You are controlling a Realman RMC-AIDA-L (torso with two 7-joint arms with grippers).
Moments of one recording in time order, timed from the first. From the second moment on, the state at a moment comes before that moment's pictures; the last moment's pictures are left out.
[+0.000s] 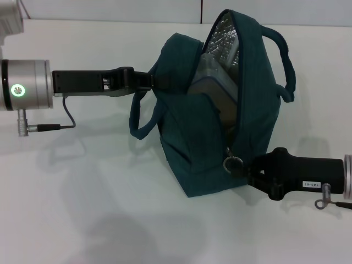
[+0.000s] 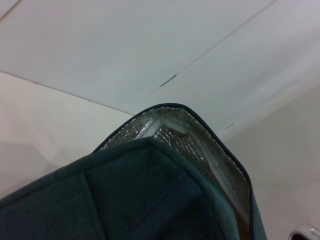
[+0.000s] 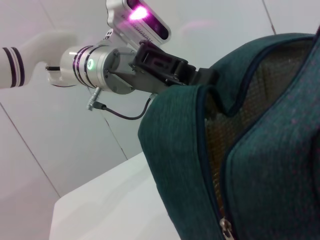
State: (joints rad) left arm -0.56 -2.03 0.81 0.73 1.84 1.63 -2.22; right arm 0.51 2.02 -1.40 -0.43 -1.38 -1.40 1.31
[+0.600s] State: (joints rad) left arm -0.56 -2.03 0.81 0.73 1.84 1.62 -2.22; right arm 0.42 2.02 -1.20 -0.44 -1.38 -1.61 1.18
